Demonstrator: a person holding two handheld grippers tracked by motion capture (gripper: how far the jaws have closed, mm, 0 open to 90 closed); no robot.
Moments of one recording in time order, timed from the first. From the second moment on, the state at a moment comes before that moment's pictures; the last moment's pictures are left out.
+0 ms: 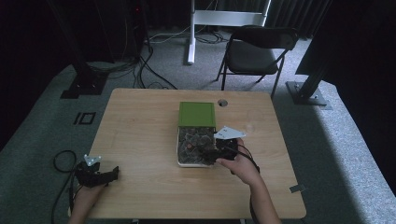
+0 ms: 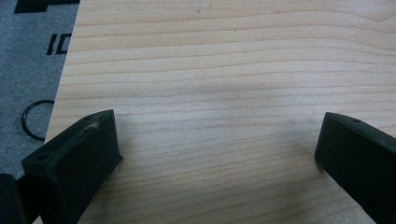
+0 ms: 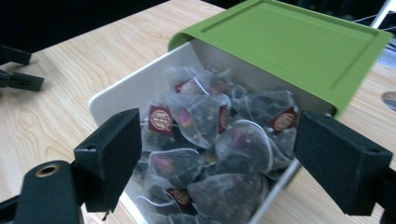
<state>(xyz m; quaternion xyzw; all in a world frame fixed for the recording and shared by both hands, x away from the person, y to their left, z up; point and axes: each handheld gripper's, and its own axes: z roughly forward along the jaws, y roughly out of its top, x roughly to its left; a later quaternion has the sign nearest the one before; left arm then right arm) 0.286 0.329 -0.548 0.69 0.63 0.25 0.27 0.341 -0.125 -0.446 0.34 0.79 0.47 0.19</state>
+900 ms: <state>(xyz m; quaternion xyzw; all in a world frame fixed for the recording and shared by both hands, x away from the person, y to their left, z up) 0.286 0.329 -0.548 0.69 0.63 0.25 0.27 0.353 -0.094 -0.455 0.35 0.80 0.45 0.19</state>
